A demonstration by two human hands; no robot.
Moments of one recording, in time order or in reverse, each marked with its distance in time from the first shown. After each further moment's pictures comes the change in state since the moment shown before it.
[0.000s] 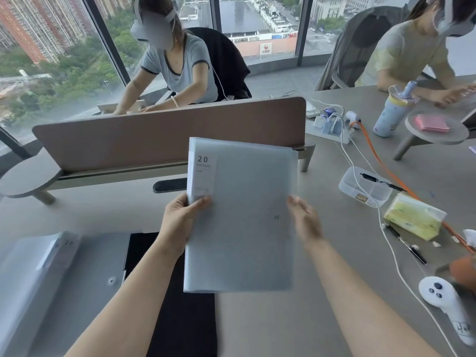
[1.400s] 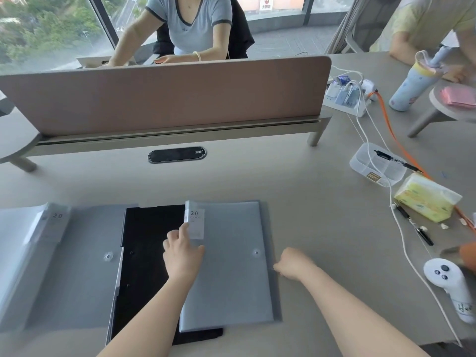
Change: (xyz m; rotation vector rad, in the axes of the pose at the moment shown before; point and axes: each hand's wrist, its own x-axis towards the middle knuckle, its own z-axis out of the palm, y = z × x) left_hand -0.006 -0.154 -0.058 1.110 0.255 -0.245; right_hand -0.032 0.143 0.012 -1.242 -0.443 0.593
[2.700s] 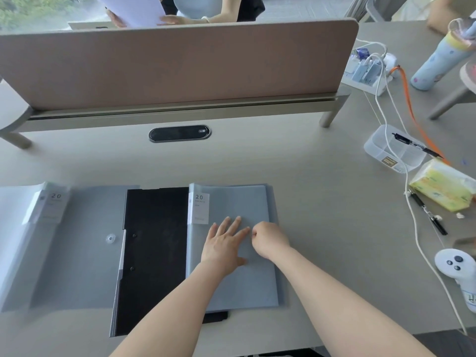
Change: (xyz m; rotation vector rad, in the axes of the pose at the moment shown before) left_hand -0.016 0.017 0.049 0.616 -0.405 0.623; right_hand 0.006 -0.075 0.020 -0.052 0.218 -0.222
